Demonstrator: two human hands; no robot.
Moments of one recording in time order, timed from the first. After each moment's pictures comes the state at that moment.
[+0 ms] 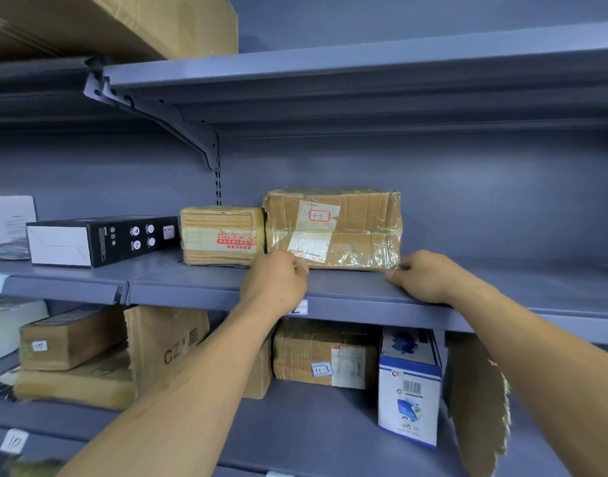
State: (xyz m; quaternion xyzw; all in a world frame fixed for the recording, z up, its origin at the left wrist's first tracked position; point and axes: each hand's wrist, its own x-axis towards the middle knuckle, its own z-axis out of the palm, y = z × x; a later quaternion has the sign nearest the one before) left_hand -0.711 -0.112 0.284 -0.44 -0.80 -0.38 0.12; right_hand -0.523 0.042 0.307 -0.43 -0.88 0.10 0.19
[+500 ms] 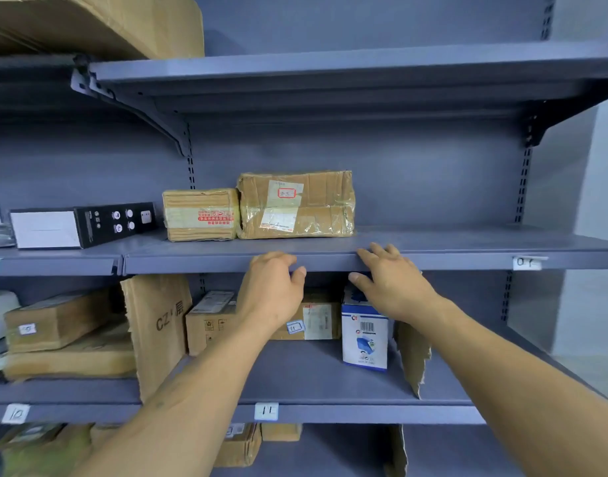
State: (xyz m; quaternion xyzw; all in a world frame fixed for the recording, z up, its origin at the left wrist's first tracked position) left_hand -0.639 -0.173 0.239 -0.51 -0.75 -0.39 0.14; right_hand -0.468 -0.060 0.247 -0.38 -0.89 -0.03 0.24
